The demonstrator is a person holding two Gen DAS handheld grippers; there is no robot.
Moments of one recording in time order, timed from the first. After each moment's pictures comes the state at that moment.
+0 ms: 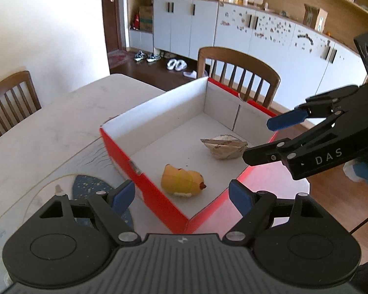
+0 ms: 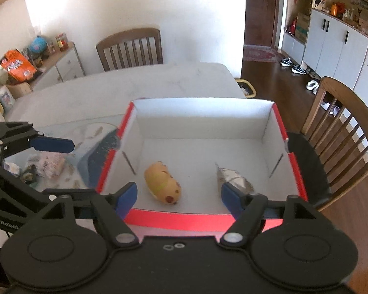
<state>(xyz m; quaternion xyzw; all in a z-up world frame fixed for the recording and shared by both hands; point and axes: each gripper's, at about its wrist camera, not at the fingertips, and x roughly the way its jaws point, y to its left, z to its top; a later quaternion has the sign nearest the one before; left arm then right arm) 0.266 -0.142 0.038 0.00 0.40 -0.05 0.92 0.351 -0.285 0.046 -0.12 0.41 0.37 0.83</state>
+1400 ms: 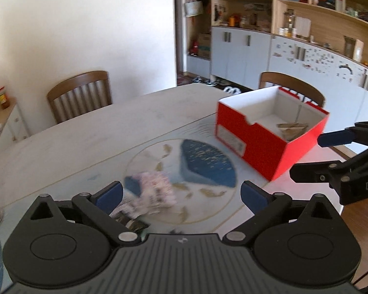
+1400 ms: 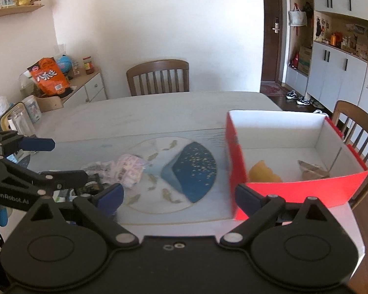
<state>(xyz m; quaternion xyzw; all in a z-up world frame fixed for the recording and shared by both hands) 0.081 -0.013 0.027 -0.01 0.32 0.08 0.94 0.172 -0.182 0.031 -0.09 0.32 0.37 0.87</state>
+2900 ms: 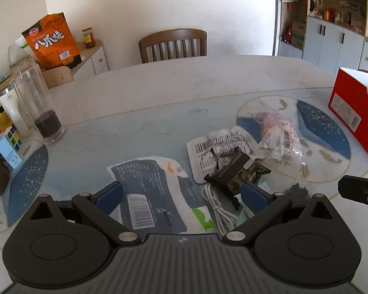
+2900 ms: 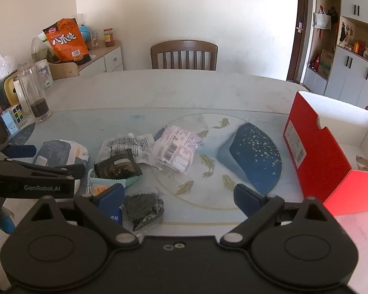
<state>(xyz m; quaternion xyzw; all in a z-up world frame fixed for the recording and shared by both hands) 0.043 0.074 -0.065 -0.07 0.36 0.29 0.88 0.138 -0.078 -0.040 -0.14 0.33 0.39 0.85</state>
